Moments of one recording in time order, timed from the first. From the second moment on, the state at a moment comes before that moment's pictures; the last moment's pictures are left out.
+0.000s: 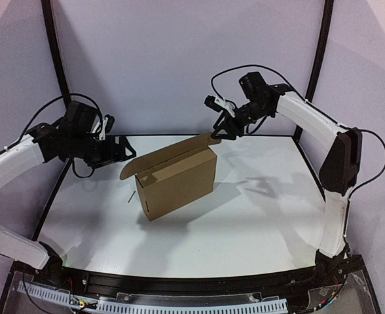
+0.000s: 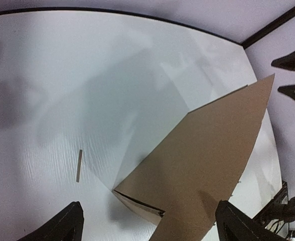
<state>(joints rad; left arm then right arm) -0.53 1.27 1.22 -0.68 0.11 -0.51 0.48 2.03 2.08 -0.93 -0.56 -0.72</state>
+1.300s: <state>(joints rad) -0.69 1.38 1.48 -1.04 -0.04 -0.35 0.53 2.11 2.17 -0.99 -0.47 -0.73</state>
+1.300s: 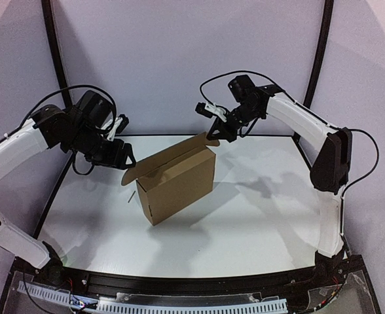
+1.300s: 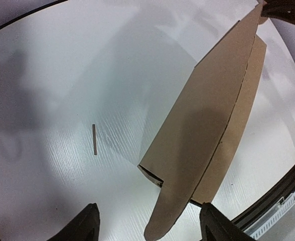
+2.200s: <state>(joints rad) -0.73 1.45 1.50 -1.14 -0.13 -0.38 0.62 1.95 2.01 -1.00 -0.30 -0.45</state>
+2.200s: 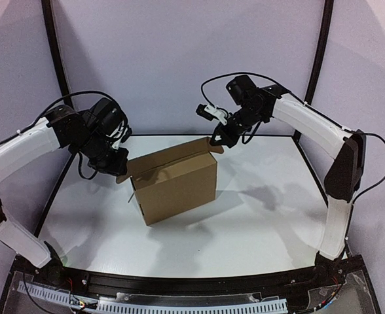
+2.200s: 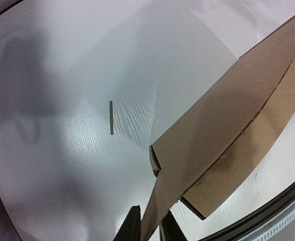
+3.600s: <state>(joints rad) -0.73 1.49 1.46 -0.94 -0.27 -0.89 0.69 1.79 1.65 -0.58 -0.13 0.47</state>
